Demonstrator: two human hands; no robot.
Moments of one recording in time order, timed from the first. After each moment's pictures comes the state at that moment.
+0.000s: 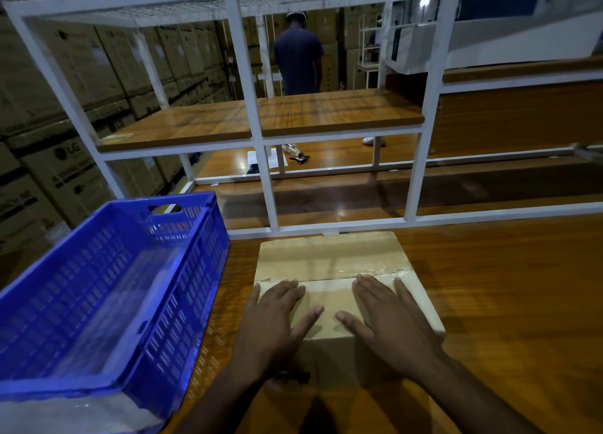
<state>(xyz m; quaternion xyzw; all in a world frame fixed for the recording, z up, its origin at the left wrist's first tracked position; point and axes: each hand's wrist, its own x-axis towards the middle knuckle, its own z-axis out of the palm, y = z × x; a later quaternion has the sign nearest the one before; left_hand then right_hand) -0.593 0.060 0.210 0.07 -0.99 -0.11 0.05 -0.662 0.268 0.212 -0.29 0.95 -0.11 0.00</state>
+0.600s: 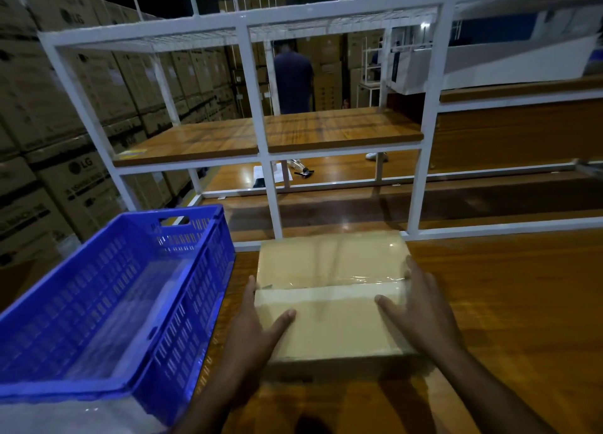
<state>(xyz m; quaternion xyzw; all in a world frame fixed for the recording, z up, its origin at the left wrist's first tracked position) -0.574 0.042 0.221 0.22 -0.86 -0.43 0.14 -0.692 0.294 0.214 -0.09 0.93 -0.35 -0.07</state>
